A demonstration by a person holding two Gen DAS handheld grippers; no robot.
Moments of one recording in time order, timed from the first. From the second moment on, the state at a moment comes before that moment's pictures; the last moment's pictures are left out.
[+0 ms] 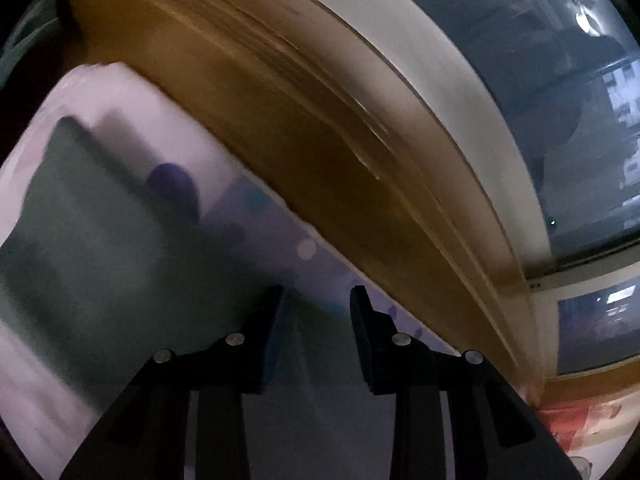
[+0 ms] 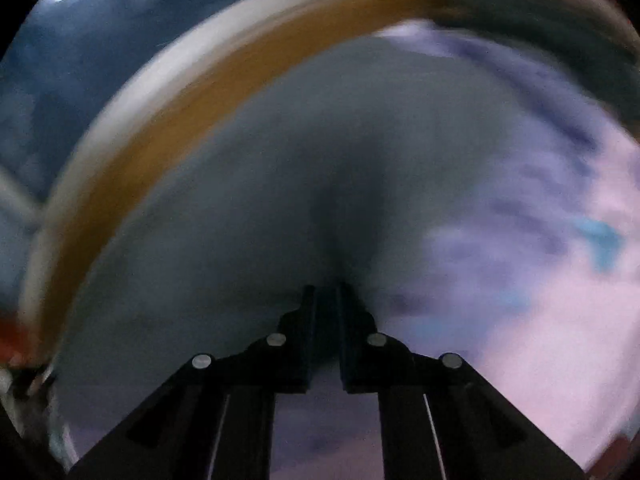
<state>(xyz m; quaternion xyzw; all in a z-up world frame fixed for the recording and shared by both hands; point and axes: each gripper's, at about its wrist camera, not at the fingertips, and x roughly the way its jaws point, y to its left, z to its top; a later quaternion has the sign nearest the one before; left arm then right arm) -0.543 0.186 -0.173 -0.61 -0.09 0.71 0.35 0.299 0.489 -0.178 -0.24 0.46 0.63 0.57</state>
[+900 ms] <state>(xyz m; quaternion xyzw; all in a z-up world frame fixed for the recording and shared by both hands) -0.504 0.025 -0.187 -0.60 -0.25 0.73 0.21 0.373 0.536 -0.195 -0.07 0.53 0.59 0.60</state>
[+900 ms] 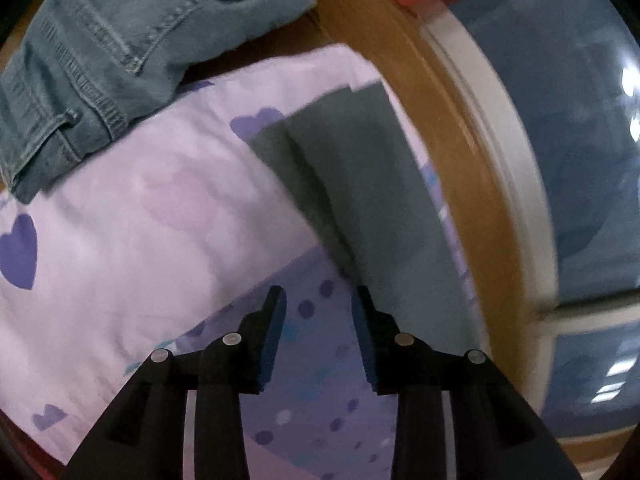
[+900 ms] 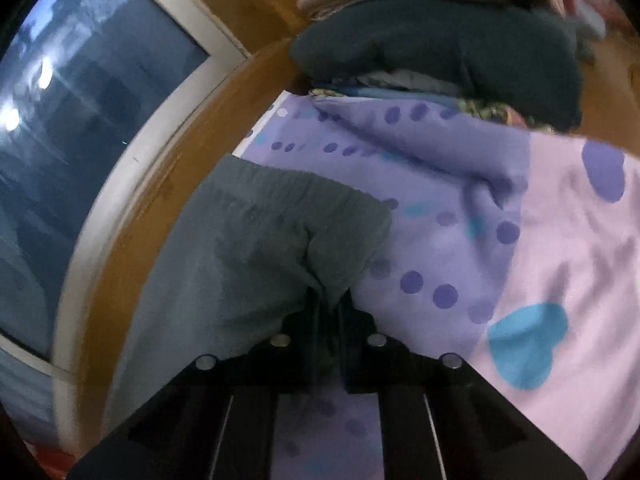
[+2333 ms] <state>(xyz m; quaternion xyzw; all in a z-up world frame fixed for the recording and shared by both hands) -0.636 0.020 -0.169 -0.60 -0.38 0.67 0.24 0.348 0.551 -0.170 0.07 0.59 0.58 0.56</state>
